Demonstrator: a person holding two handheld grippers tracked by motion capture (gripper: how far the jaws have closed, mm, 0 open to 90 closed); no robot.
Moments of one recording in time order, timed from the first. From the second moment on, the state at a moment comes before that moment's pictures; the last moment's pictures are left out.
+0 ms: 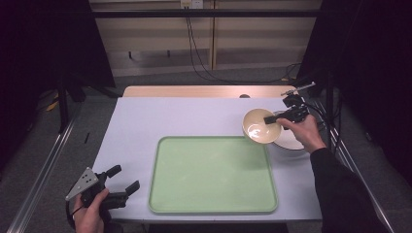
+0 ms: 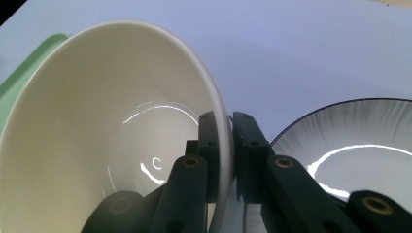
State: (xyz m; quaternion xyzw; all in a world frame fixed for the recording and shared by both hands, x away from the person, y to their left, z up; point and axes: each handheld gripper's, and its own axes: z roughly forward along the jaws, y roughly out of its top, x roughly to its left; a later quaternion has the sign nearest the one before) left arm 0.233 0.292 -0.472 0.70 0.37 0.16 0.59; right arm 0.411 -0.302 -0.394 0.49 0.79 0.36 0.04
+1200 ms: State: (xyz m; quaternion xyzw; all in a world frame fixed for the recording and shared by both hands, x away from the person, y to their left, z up) left arm 0.233 0.294 -0.471 0.70 0.36 0.17 0.59; right arm 0.419 -0.272 -0.439 0.48 0.82 0.30 0.01
